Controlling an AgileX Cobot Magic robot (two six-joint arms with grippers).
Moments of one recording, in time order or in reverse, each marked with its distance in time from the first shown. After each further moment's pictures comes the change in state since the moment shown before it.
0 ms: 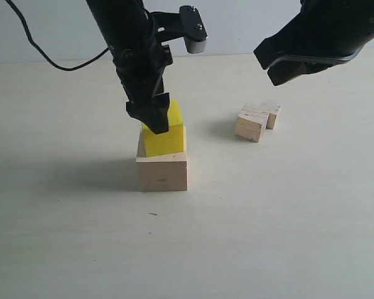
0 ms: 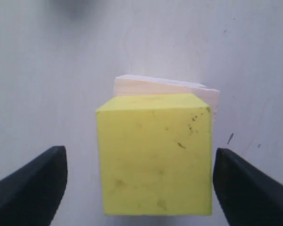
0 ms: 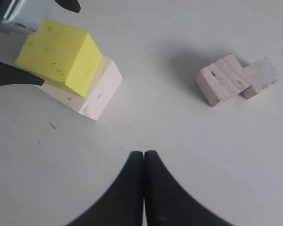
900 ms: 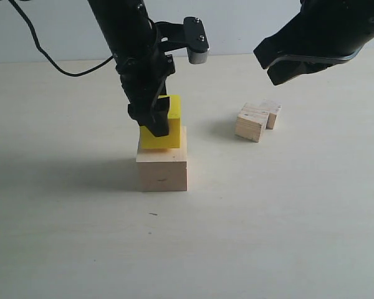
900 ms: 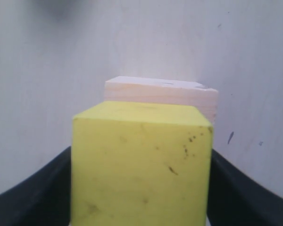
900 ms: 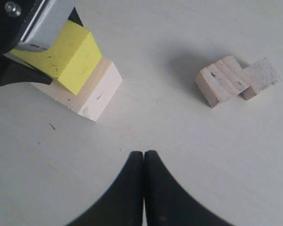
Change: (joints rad) left arm 0.000 0.032 0.000 -0.013 0.000 0.056; right arm 0.000 0.000 0.000 0.000 -0.002 0.000
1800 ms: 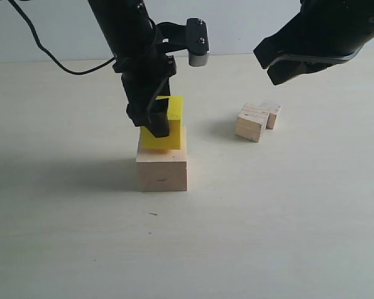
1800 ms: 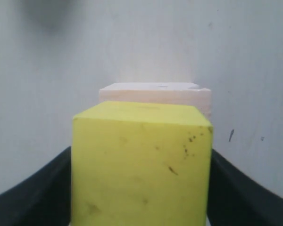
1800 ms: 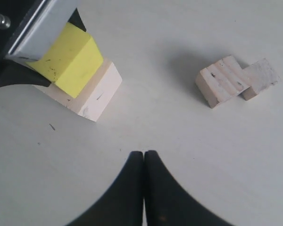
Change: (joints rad) left arm 0.004 0.000 0.000 -0.027 0.000 0.097; right arm 0.000 0.000 0.000 0.000 -0.002 0.000
